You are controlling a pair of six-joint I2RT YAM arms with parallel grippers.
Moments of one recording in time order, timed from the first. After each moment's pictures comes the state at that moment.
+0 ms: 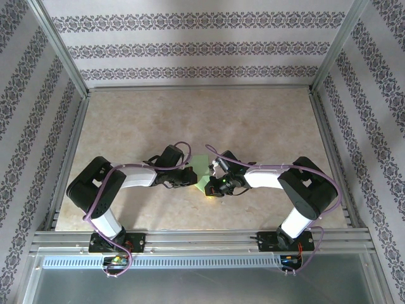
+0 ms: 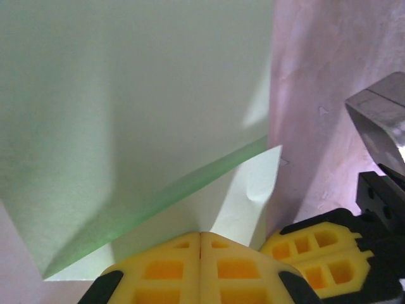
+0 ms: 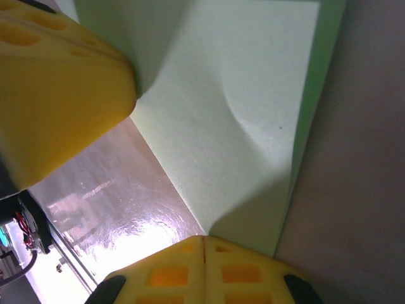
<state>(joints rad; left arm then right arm) -0.60 1.68 0.70 0.04 0.50 -0.75 0.69 1.66 0.68 -0.15 -0.59 0.70</state>
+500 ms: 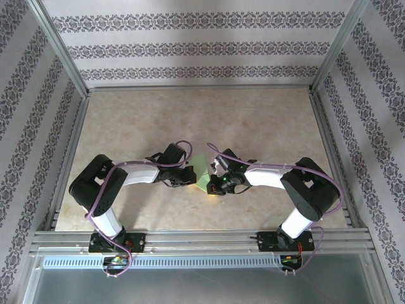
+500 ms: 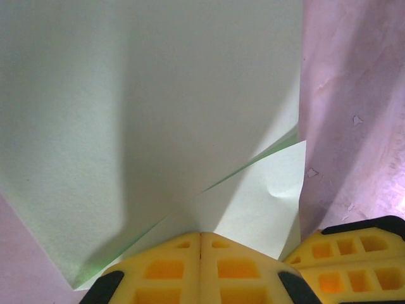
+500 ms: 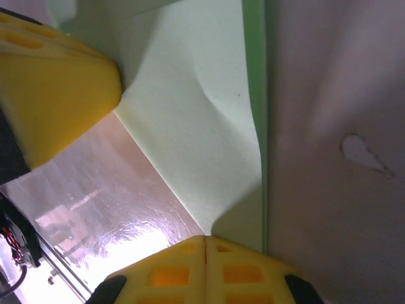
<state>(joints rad) -0.60 1.71 0.77 -0.09 0.45 -0.74 0.69 1.63 0.72 -0.24 -0.53 0.72</state>
